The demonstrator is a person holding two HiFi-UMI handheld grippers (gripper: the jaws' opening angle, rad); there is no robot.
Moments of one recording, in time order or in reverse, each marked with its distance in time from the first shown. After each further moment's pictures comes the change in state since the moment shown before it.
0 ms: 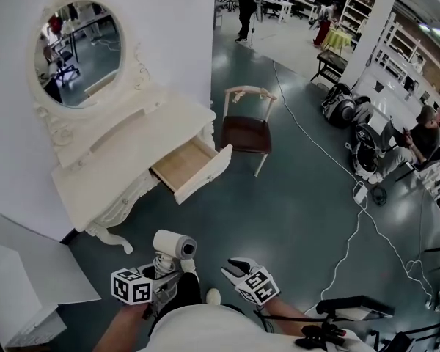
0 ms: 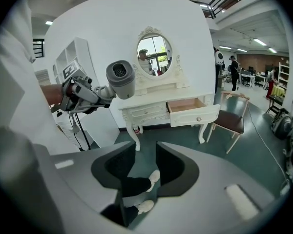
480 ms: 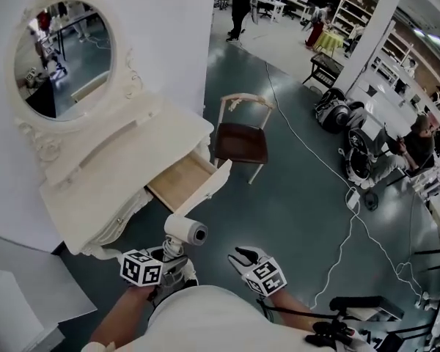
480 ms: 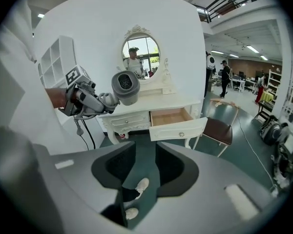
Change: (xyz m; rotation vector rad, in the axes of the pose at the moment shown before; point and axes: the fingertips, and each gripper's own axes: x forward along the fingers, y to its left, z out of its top) left arm 0.068 0.073 0.130 0.101 0.033 -0.068; right arm 0.036 -0.104 0.097 0.003 -0.011 -0.128
